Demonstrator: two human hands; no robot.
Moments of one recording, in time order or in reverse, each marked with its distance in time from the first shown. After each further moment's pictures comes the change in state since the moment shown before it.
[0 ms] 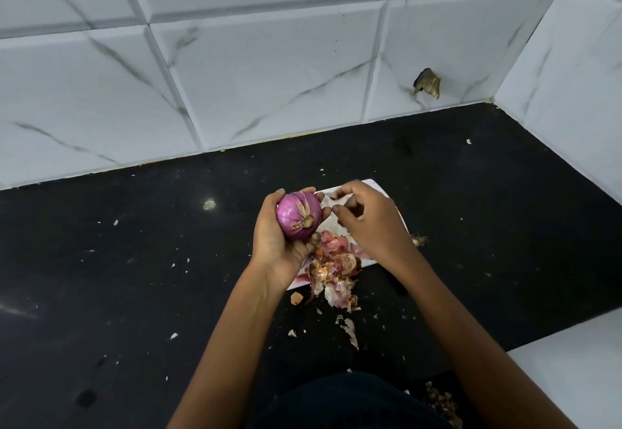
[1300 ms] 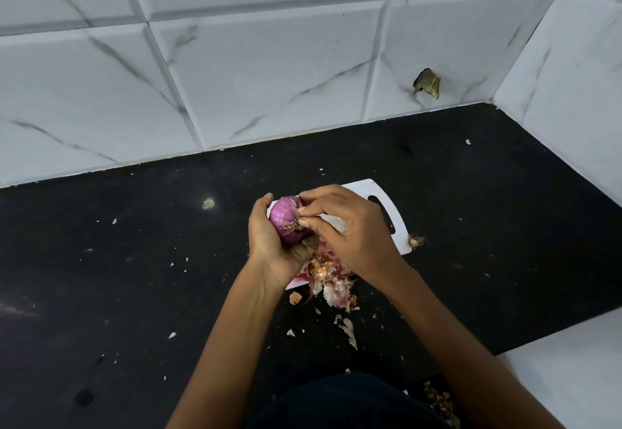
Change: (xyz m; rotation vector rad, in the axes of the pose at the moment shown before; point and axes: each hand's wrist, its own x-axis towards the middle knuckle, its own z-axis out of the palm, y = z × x) left_hand -0.001 0.002 0.001 -0.245 0.066 -0.138; right_hand -0.008 -0.012 0.017 0.075 0.126 -0.523
